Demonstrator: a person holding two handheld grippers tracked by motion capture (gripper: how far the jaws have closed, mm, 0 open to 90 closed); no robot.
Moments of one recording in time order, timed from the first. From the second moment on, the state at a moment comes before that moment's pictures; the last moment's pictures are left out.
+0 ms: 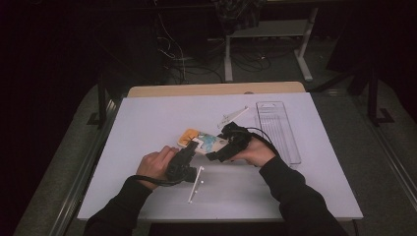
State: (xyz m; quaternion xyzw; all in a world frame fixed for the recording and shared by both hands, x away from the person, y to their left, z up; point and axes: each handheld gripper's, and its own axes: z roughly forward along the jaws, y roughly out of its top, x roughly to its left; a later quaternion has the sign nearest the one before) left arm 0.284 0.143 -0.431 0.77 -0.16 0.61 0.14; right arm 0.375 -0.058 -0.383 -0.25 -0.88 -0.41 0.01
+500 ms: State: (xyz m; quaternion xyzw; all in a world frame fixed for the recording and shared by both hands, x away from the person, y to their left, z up) left arm 0.281 0.142 -0.430 0.78 -0.16 0.59 0.13; right arm 0.373 -0.059 -0.386 -0.23 -0.89 -0.40 0.03
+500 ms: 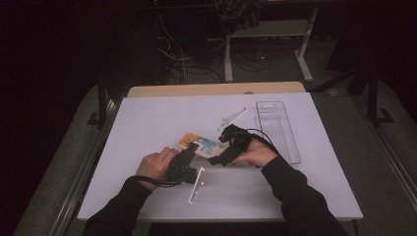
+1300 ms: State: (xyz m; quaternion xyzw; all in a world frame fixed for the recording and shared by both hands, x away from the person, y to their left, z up) left arm 0.291 0.162 -0.423 0.80 -0.11 0.57 0.13; right arm 0.364 -0.095 -0.384 -0.26 -0.89 -0.38 -0.01
